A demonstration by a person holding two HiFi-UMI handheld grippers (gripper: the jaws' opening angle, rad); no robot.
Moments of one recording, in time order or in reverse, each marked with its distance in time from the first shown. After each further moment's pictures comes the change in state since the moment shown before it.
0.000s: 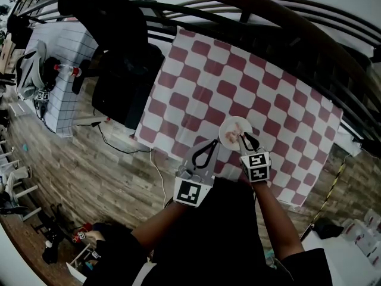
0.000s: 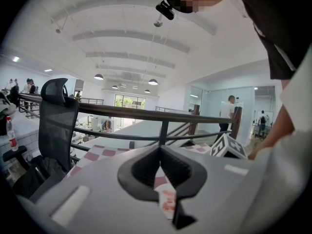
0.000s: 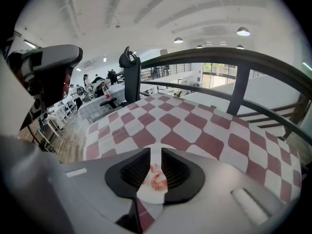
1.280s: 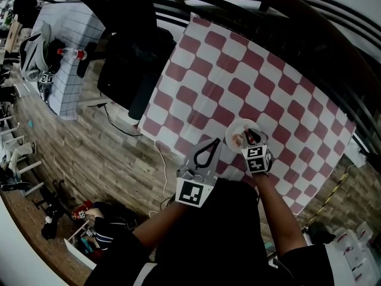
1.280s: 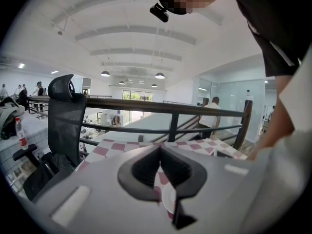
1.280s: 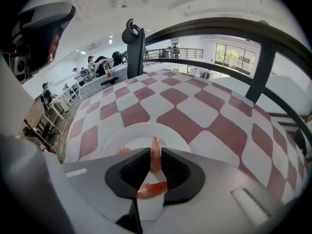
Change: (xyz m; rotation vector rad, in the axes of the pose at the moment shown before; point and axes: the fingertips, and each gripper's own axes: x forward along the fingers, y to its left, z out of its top) left arm 0.027 0.028 -0.017 0.011 0.071 0.103; right arm 0.083 -0.019 -0.045 -0.116 0.182 0.052
